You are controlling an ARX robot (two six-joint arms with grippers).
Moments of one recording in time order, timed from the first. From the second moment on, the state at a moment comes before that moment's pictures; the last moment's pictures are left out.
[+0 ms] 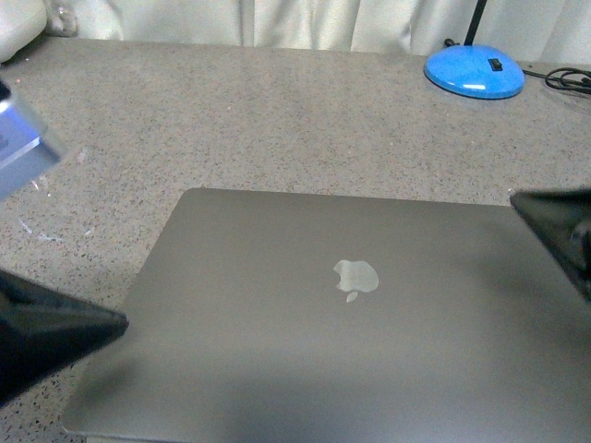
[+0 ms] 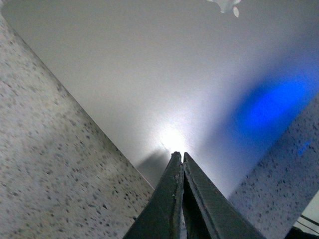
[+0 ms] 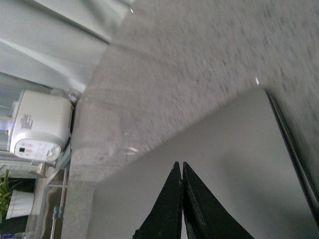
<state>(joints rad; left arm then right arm) -0.23 1.21 0.39 -0.02 0.45 0.38 0.20 1.79 0.22 1.23 -0.24 1.00</state>
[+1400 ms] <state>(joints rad) 0.00 0.06 0.08 -0.01 0.00 -0.07 0.00 0.00 0.01 0.00 0.00 0.02</state>
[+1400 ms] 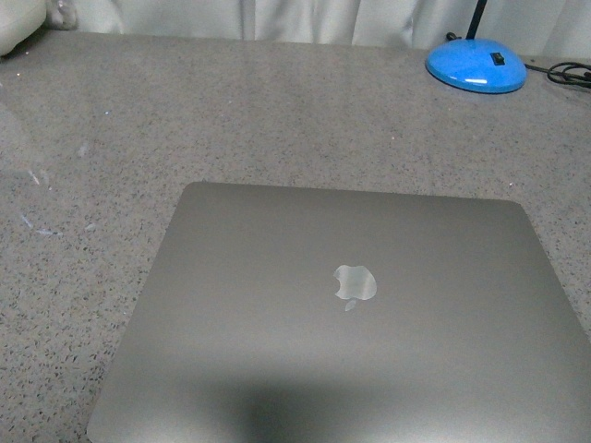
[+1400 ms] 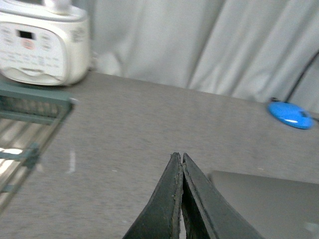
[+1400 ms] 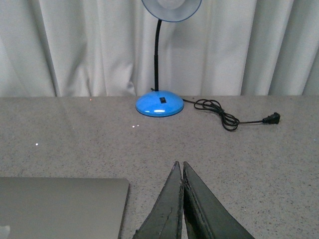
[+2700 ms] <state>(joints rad) 0.00 0.00 0.02 0.00 0.00 0.00 0.00 0.00 0.01 0.00 0.00 0.00</state>
